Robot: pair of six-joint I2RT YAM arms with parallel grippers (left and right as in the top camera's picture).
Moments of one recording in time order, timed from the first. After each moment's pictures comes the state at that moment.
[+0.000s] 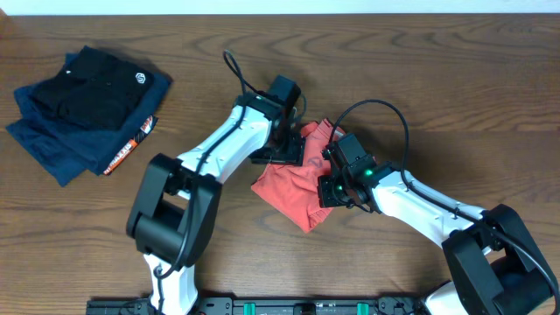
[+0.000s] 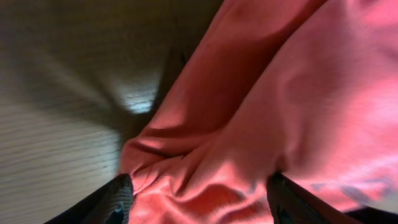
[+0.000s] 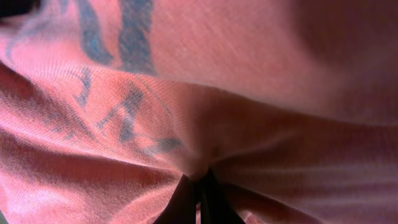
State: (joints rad) left arm -0.50 2.00 1.41 -0.89 0.21 -0.36; right arm 0.56 1.65 0.81 -0.41 -0.22 0.47
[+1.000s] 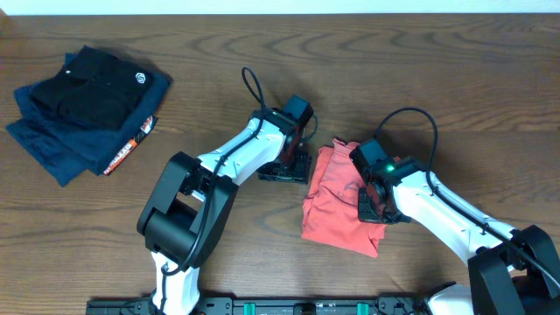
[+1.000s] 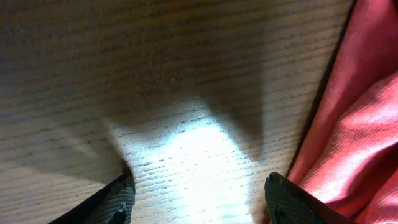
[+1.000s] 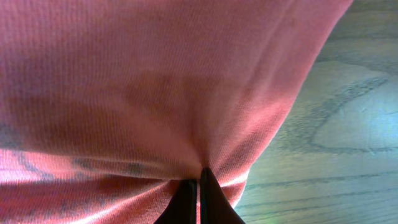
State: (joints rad) left arm -0.57 2.02 1.34 -0.86 0.20 -0.40; right arm 0.46 1.55 0.81 -0.87 0.10 0.58
